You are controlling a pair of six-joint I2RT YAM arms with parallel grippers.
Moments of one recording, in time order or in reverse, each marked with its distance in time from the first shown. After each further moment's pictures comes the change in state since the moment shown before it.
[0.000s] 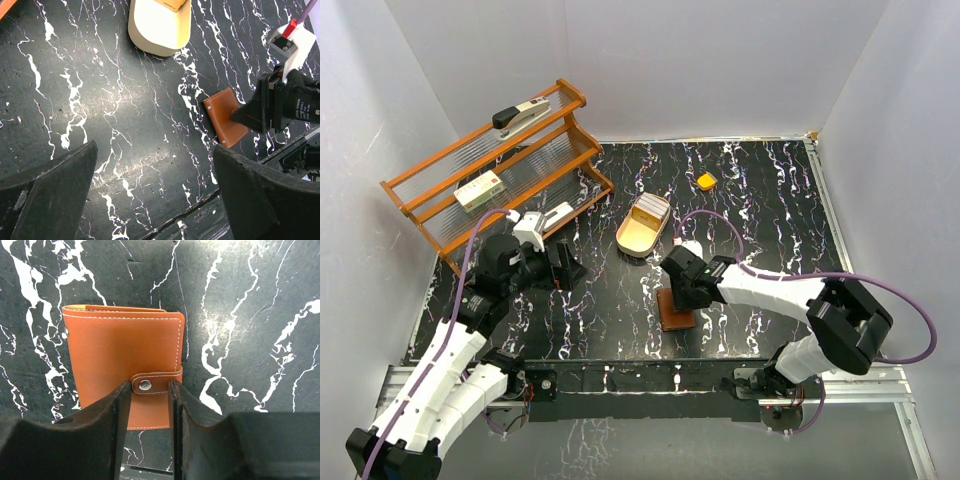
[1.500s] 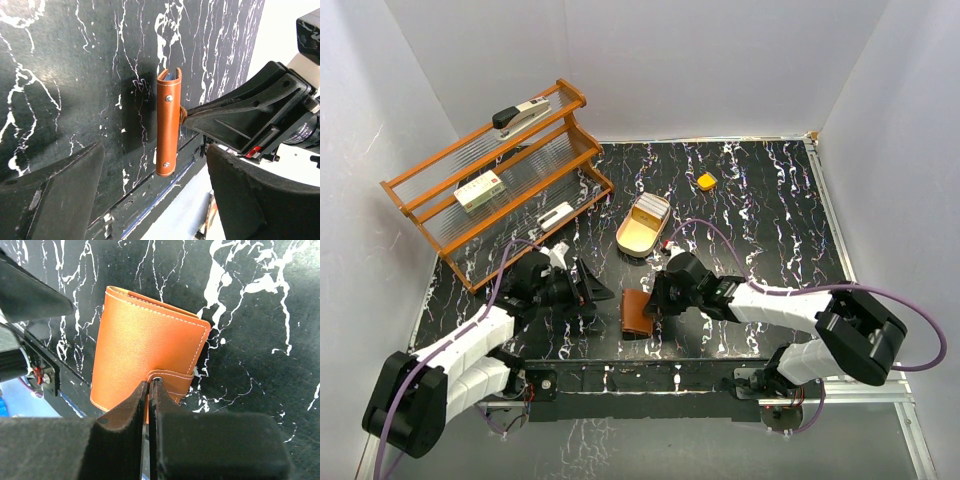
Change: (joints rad) left arm -0.039 0.282 -0.347 0.472 0.298 -0.536; right arm 0.041 -0.084 -0.199 0.559 -0.338 0.133
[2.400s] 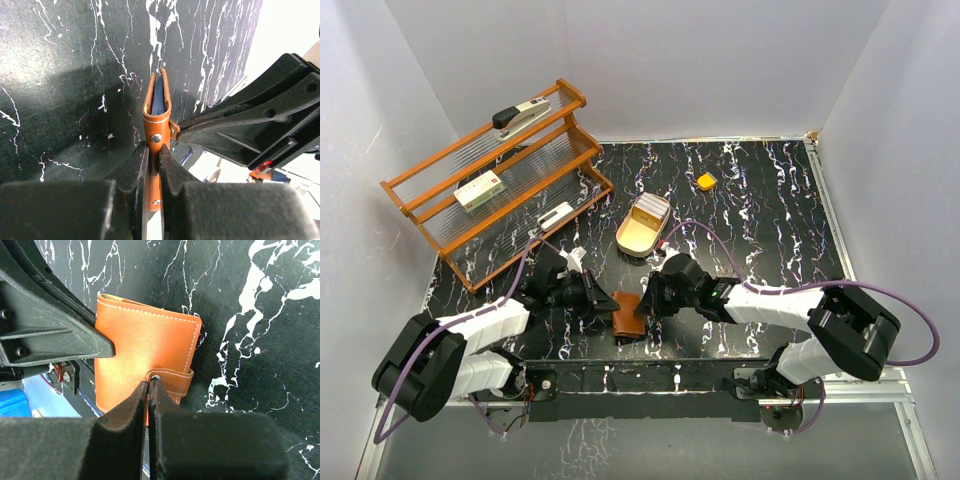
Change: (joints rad) left arm -0.111 0.215 -0.020 0.235 0.027 -0.085; right arm 0.015 0.033 -0.010 0.105 -0.041 0.053
